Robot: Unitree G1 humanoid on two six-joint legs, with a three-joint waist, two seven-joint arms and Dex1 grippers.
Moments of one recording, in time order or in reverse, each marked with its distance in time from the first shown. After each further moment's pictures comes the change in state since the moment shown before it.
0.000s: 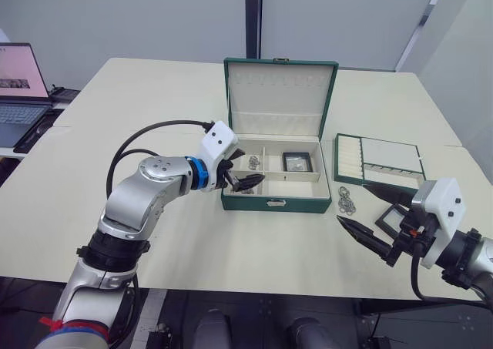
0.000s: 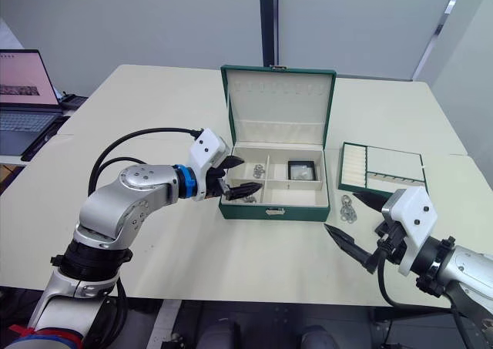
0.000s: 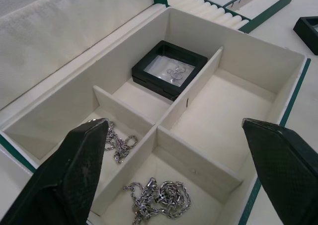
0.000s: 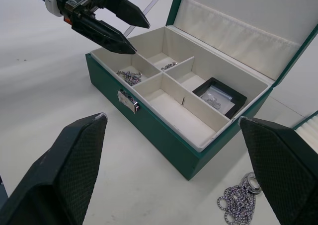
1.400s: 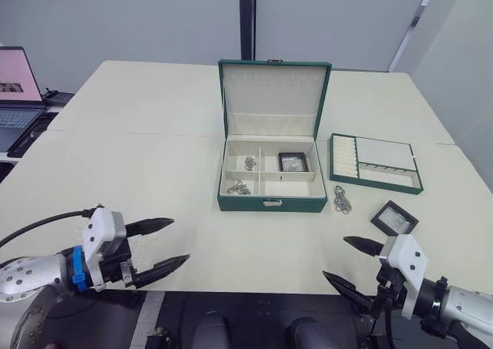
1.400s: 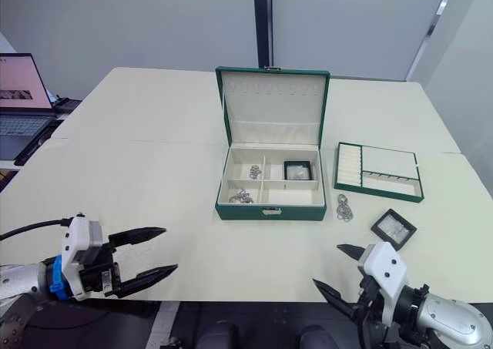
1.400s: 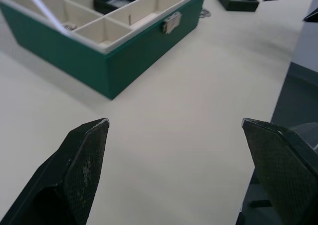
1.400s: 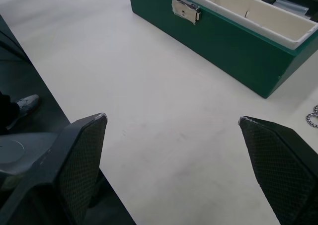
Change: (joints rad) left arm 0.906 0.216 0.534 -0.236 -0.194 -0.512 -0.418; right arm 0.294 0.115 0.211 0.011 -0.307 -0.144 0.132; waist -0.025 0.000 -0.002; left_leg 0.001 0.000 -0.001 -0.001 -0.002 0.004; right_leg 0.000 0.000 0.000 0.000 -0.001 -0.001
